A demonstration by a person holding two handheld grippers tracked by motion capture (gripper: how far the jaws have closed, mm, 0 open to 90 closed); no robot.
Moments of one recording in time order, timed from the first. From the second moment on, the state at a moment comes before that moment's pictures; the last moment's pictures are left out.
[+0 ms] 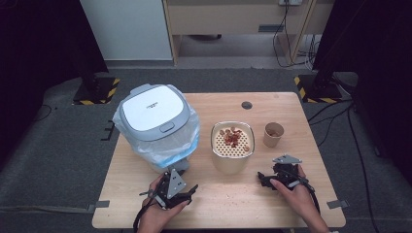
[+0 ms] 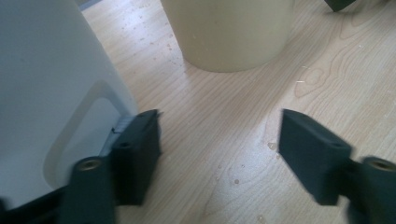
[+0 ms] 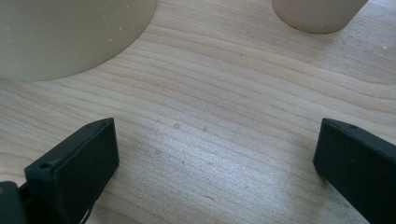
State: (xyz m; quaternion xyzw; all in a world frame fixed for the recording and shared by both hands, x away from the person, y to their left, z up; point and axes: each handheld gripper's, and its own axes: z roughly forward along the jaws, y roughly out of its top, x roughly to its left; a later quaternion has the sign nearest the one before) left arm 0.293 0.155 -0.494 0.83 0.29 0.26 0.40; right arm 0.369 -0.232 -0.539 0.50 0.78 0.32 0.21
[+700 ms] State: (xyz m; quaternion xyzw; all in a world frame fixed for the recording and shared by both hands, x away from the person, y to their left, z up) left arm 0.320 0.162 -0.494 0.82 0.31 0.31 0.36; right arm 0.367 -0.231 -0.539 0.49 0.78 0.32 0.20
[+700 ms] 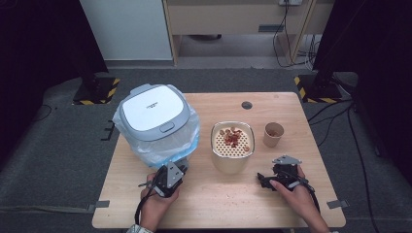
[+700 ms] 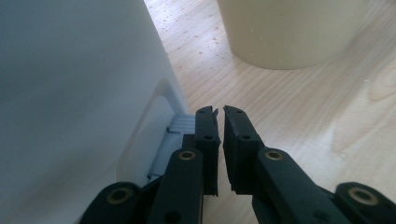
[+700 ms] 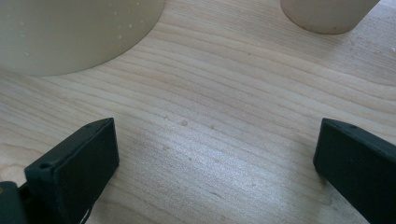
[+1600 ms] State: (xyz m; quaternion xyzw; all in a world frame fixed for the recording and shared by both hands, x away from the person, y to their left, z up) left arm 0.334 0.168 -0.508 0.83 0.33 0.33 0.32; right arm 0.366 -0.231 -0.539 0.49 0.79 0.32 0.20
